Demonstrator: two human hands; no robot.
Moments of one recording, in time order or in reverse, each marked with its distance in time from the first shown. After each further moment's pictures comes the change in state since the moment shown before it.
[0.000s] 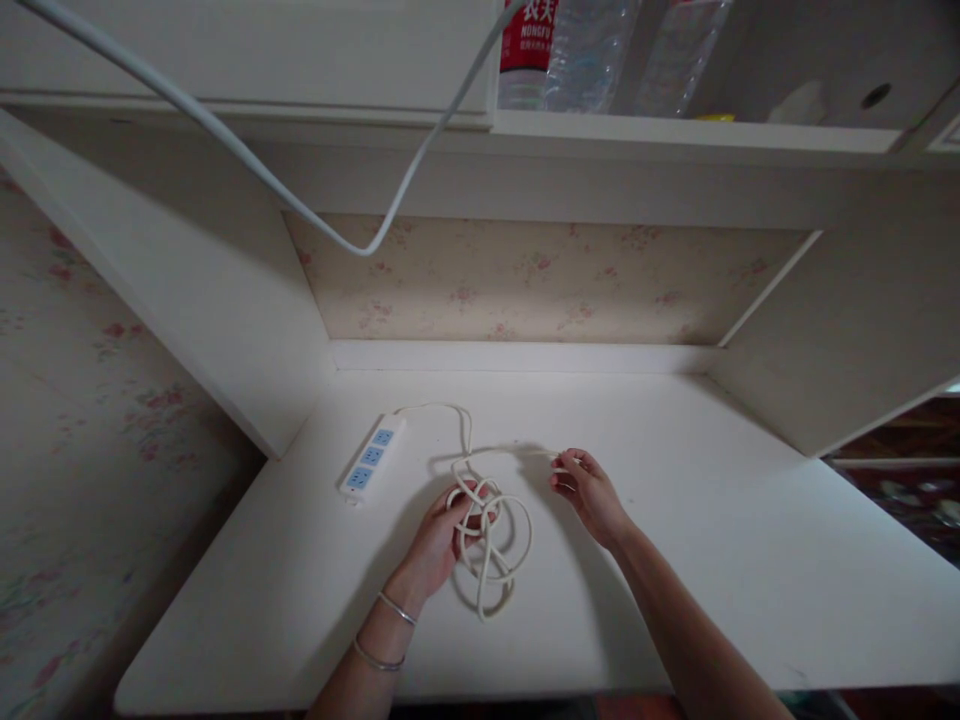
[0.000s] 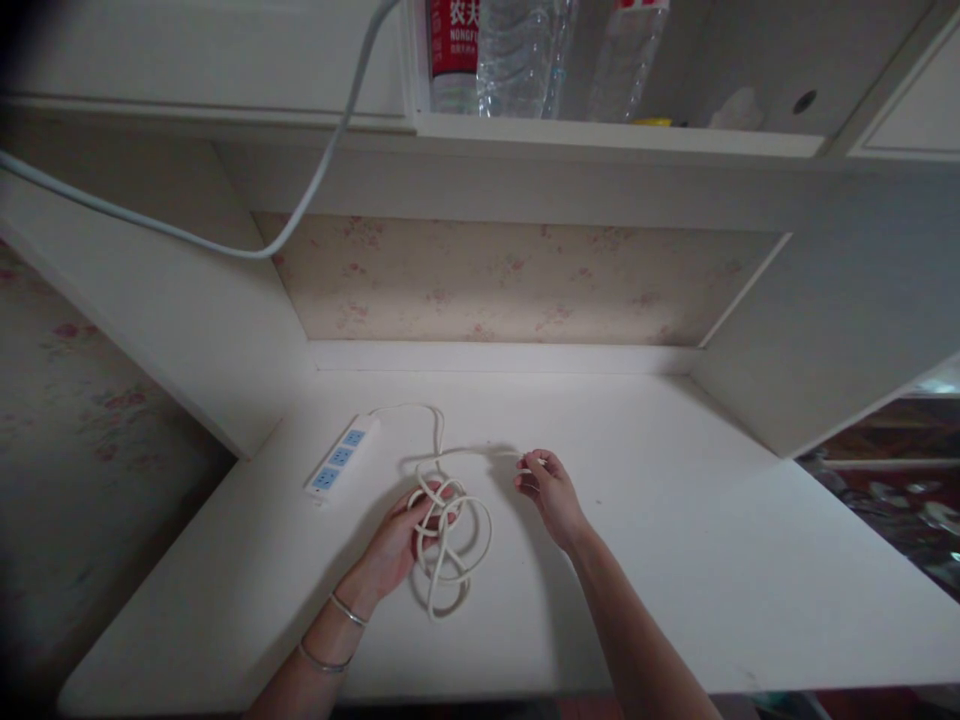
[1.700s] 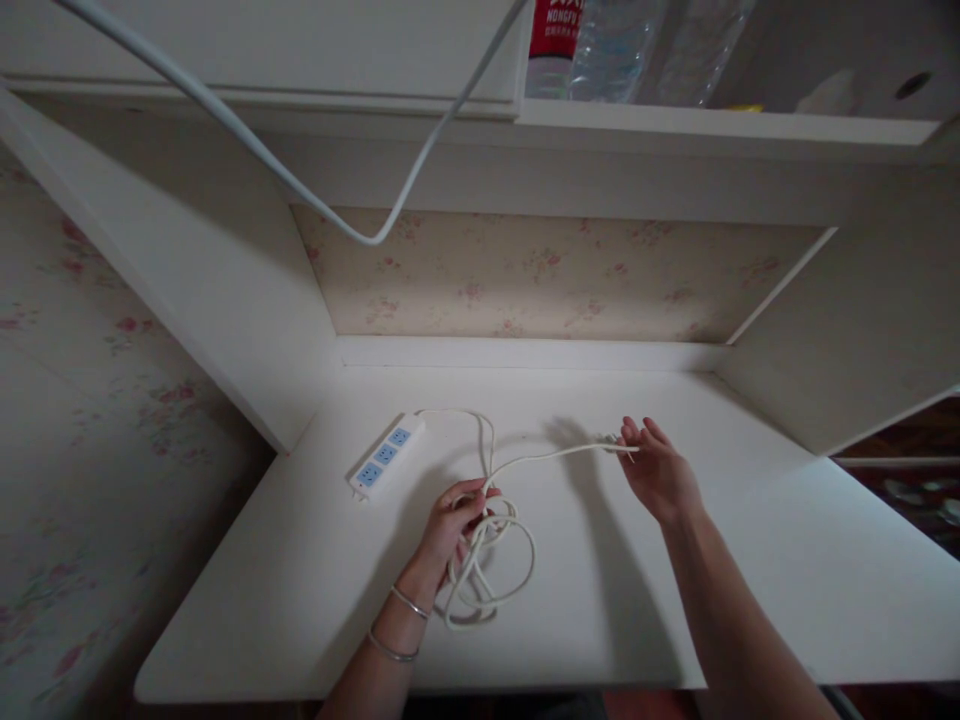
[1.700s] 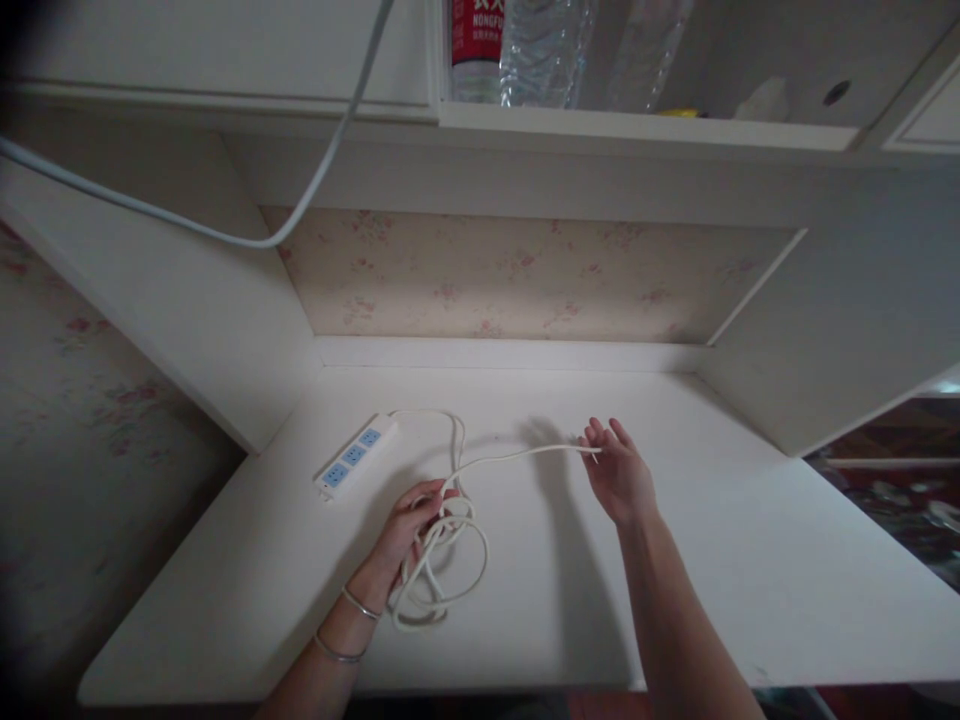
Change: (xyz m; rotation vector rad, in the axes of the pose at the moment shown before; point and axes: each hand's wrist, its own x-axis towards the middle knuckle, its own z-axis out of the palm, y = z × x) left_hand -0.002 0.004 -0.003 -0.014 0.048 0.078; right_hand 0.018 -0.057 -0.048 0.423 0.241 -0.148
